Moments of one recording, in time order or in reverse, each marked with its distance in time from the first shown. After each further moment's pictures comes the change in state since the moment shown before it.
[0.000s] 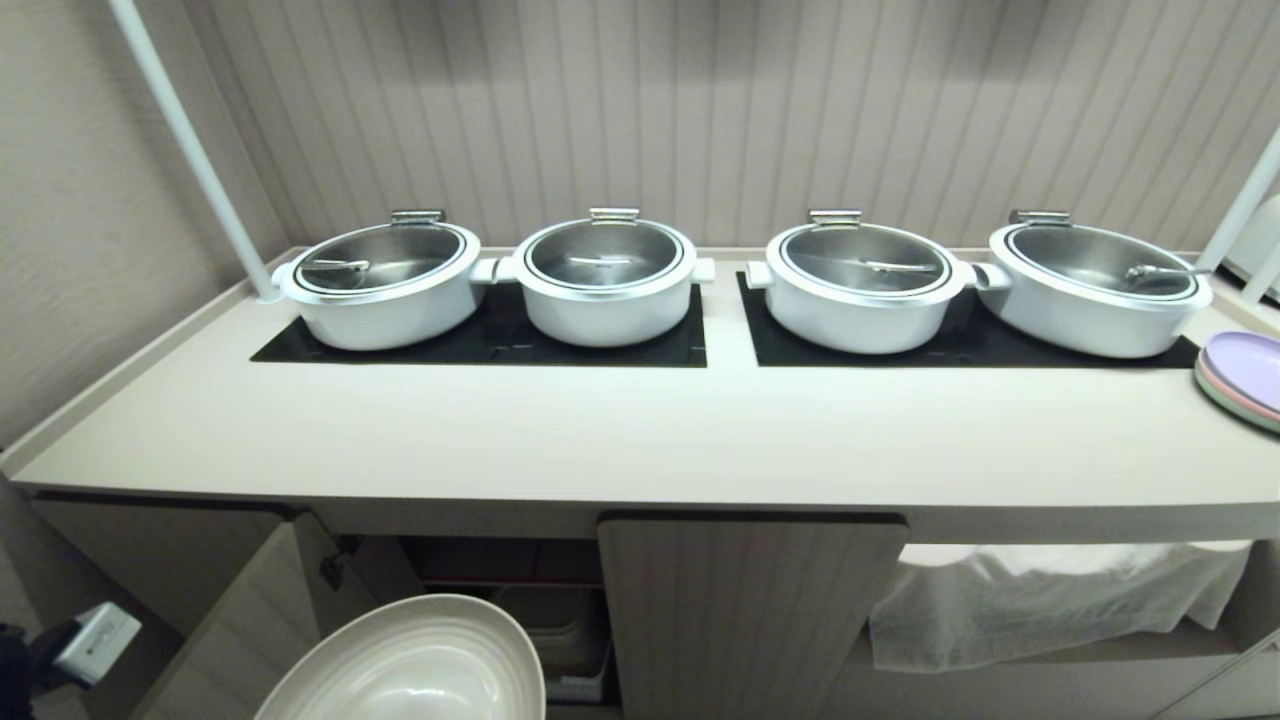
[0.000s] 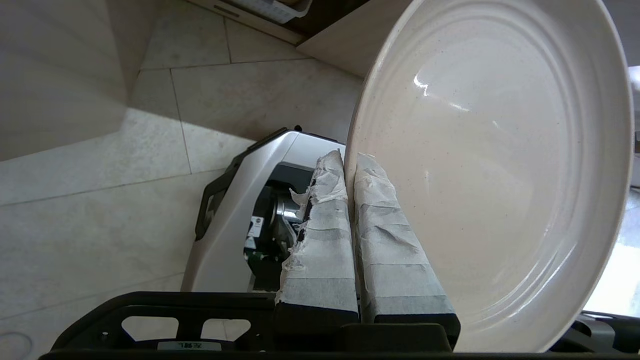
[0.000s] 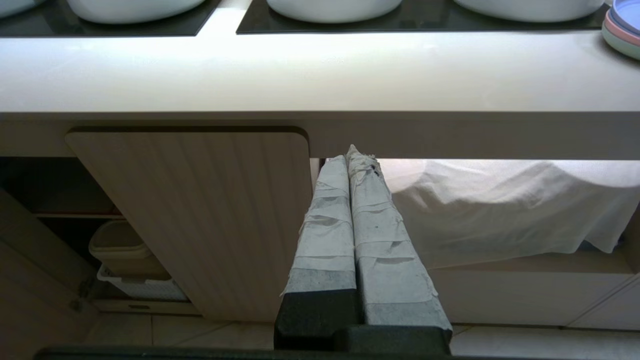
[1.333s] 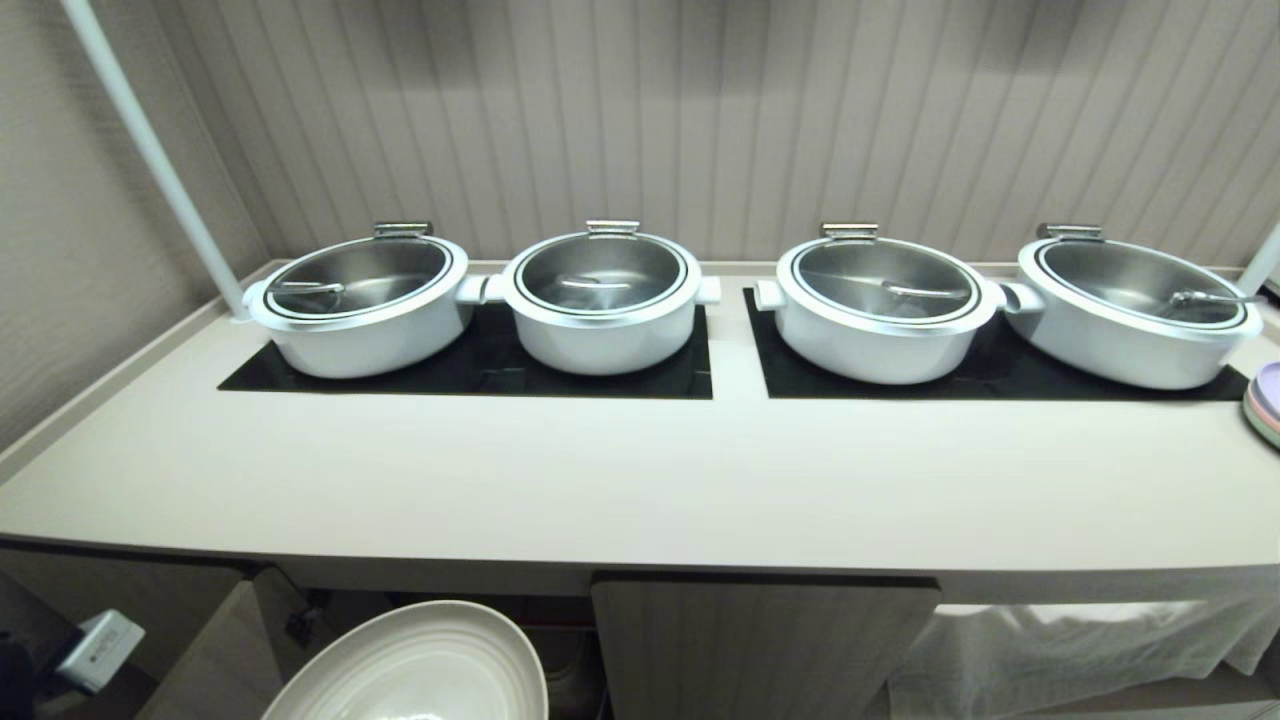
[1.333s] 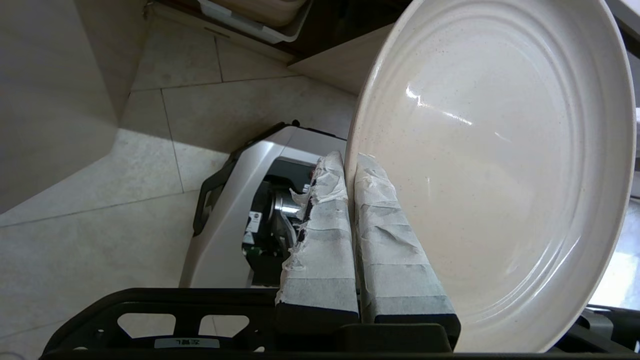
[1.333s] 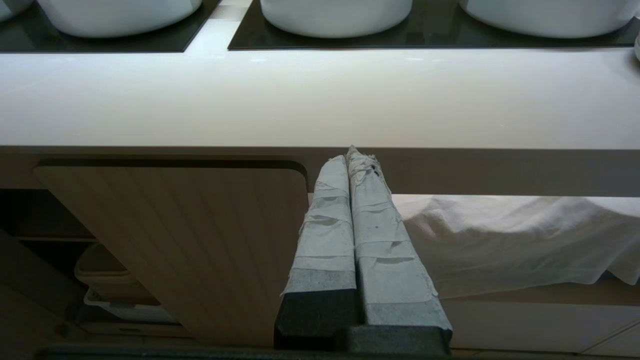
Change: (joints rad) left arm -0.002 0.001 0.012 -0.001 -0.013 0.000; right arm 0.000 0.000 0.000 0.000 0.000 0.000
